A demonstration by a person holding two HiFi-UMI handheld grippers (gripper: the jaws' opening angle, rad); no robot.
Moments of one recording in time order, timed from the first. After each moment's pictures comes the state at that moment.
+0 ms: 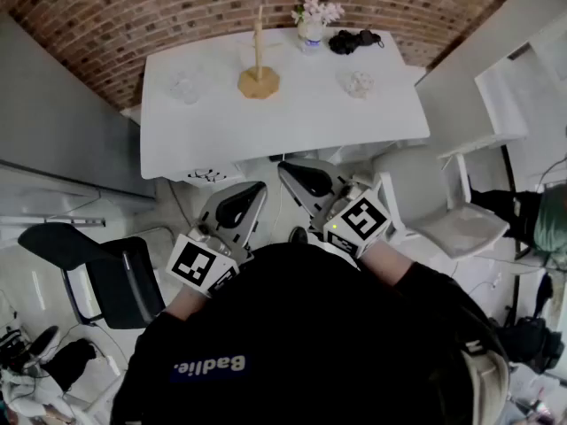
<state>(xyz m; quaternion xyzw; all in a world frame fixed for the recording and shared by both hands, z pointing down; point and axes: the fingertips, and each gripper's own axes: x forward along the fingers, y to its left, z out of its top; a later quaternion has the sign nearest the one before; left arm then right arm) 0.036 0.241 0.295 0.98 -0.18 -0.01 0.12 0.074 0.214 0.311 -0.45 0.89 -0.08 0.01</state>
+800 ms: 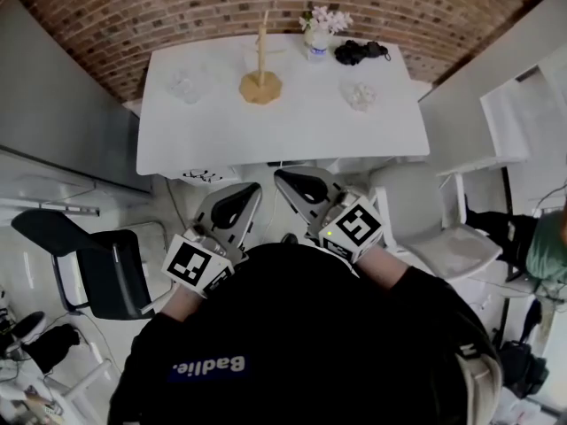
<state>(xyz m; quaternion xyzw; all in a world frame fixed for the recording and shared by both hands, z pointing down) 0.054 0.225 0.300 0.97 -0.22 -0.01 0.12 0.088 0.206 0.324 -0.41 0.91 -0.08 -0.01</state>
